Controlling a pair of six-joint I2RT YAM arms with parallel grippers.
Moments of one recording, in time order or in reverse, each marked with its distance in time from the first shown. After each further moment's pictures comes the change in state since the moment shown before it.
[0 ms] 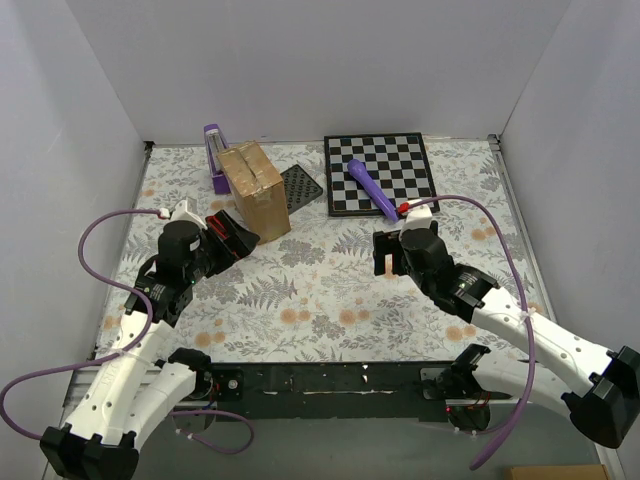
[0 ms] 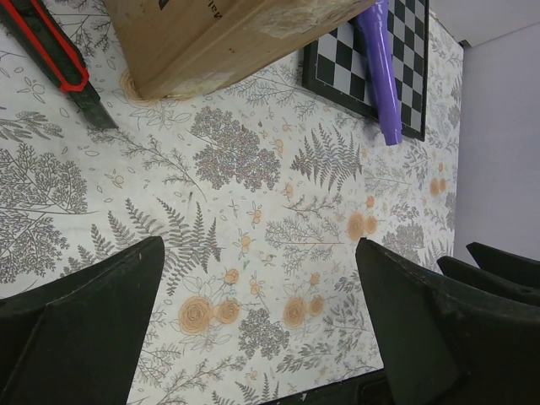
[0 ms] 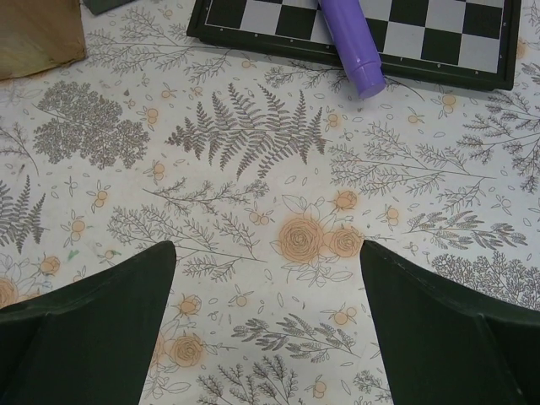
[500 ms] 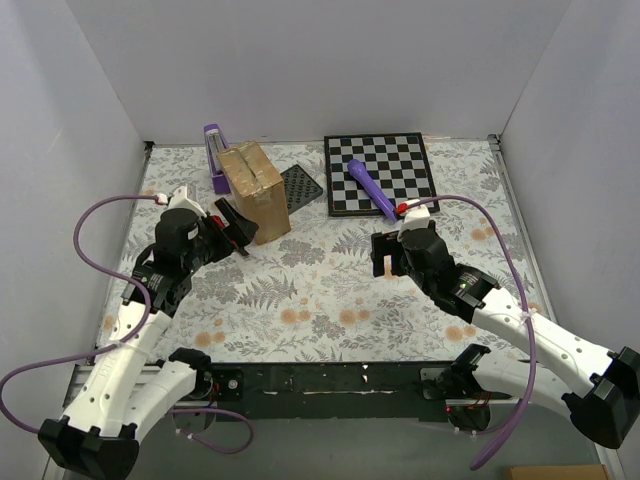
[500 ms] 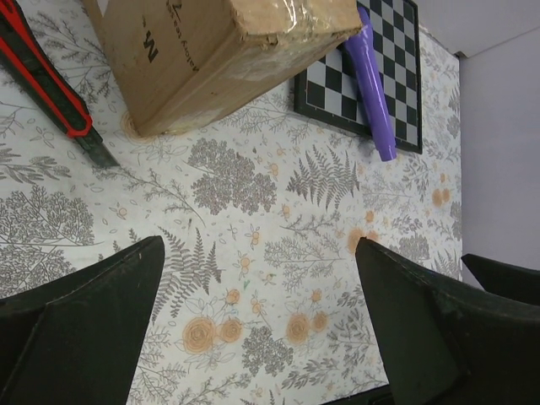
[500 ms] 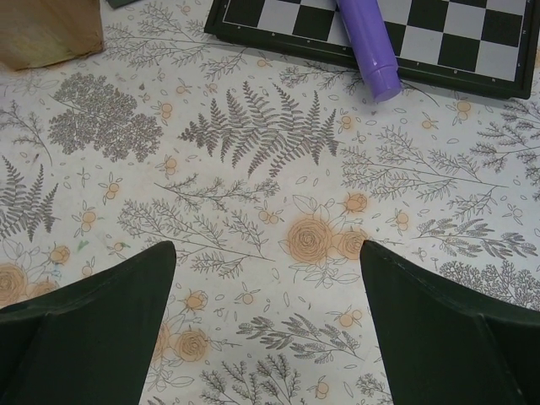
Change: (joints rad) left arm 0.000 0.053 0.090 -0.008 -0.023 0.074; right arm 0.000 -0.009 0.000 0.009 -0.036 -0.023
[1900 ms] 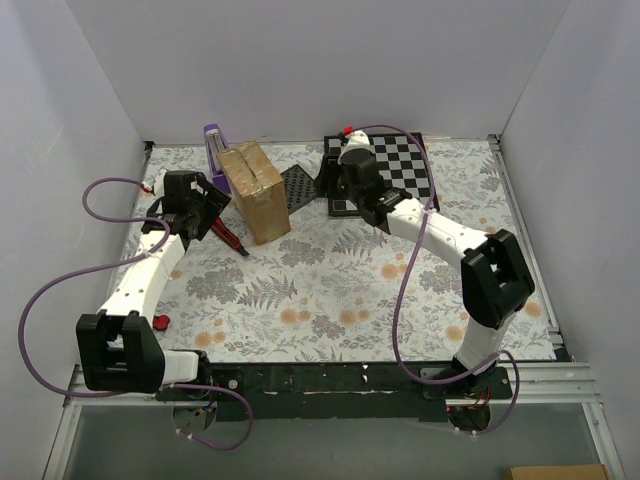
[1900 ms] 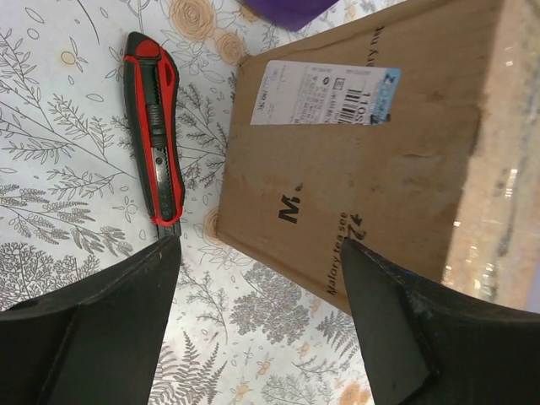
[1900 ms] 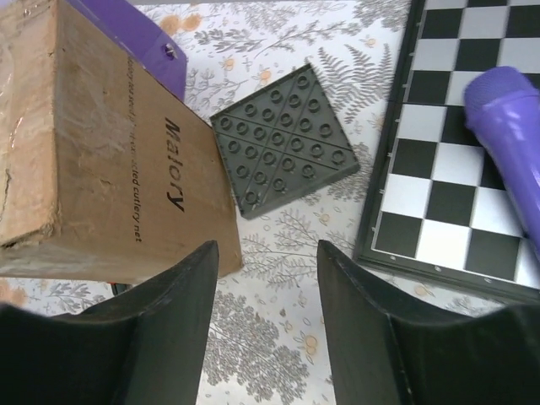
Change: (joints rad) left arm 0.238 0.480 0.146 0.117 -0.125 -0.207; right arm -0.117 0.803 0.638 0.317 -0.220 0.163
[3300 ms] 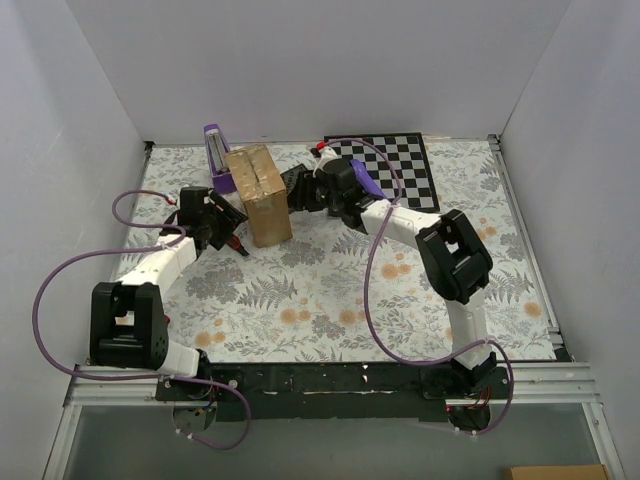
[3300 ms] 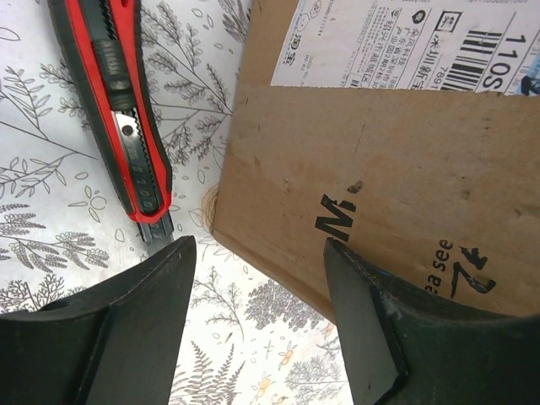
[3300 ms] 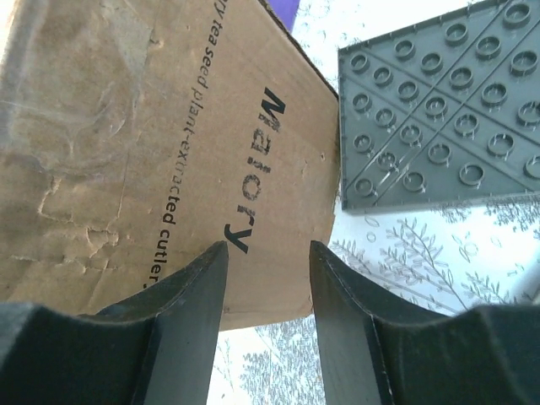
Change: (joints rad) left arm -0.006 0.145 -0.171 0.259 0.197 0.008; right arm 0.007 0.329 0.119 0.227 -0.375 0.073
